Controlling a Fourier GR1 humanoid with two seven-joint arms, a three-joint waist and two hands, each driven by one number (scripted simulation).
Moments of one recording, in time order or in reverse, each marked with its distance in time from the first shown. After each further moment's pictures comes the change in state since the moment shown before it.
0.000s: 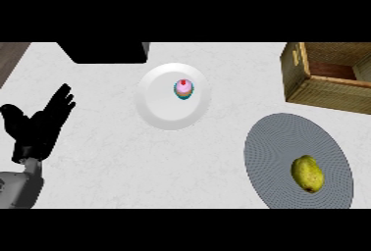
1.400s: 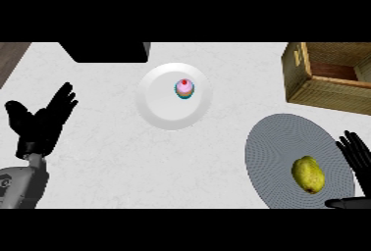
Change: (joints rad) left arm -0.033 -0.090 0.113 0.051 -0.108 -0.098 0.006; right arm -0.255 0.351 0.195 0.054 0.288 -0.230 -0.074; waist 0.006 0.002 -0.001
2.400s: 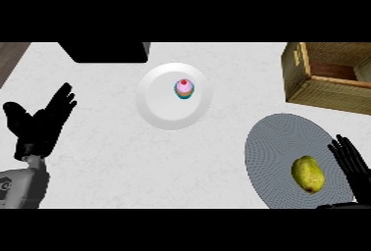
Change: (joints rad) left arm 0.011 -0.065 0.080 -0.042 -0.080 -0.057 0.036; right arm 0.028 0.052 0.006 -0.022 0.065 -0.002 -0.085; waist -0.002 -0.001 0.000
